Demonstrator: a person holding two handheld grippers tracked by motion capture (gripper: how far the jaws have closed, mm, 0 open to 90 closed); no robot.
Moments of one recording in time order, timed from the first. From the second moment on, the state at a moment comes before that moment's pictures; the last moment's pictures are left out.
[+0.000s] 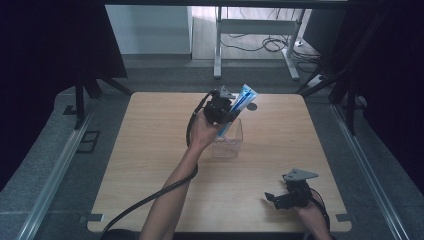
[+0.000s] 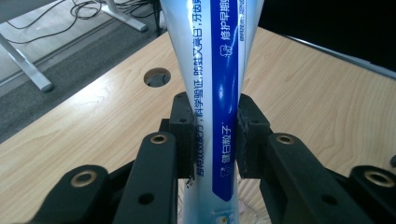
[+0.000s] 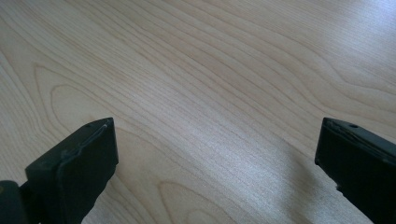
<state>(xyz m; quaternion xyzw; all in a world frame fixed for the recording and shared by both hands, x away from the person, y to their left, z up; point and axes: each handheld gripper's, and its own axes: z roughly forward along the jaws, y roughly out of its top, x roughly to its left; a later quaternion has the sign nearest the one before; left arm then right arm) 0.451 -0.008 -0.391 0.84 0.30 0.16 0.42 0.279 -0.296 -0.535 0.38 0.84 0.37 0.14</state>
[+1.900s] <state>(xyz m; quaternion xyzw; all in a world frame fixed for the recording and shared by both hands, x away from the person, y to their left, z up) 0.445 -0.008 -0.450 0.87 0.30 0.13 0.36 0.279 -0.295 -0.536 0.38 0.84 0.36 0.14</state>
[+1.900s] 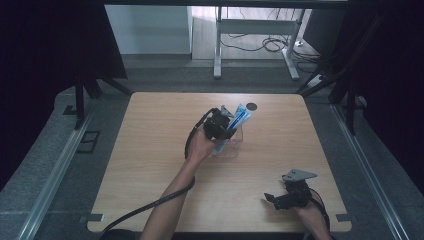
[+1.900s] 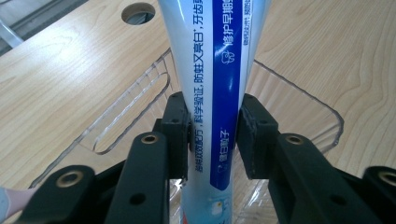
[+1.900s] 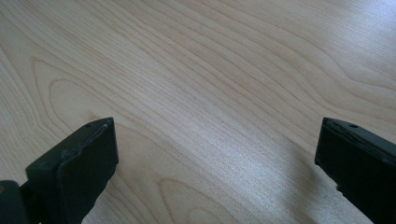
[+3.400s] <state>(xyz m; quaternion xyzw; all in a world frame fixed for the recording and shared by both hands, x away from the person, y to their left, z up) 0.410 0.010 -0.420 0.88 0.27 0.13 0.37 0.277 -0.291 -0.535 0.37 0.84 0.37 0.15</state>
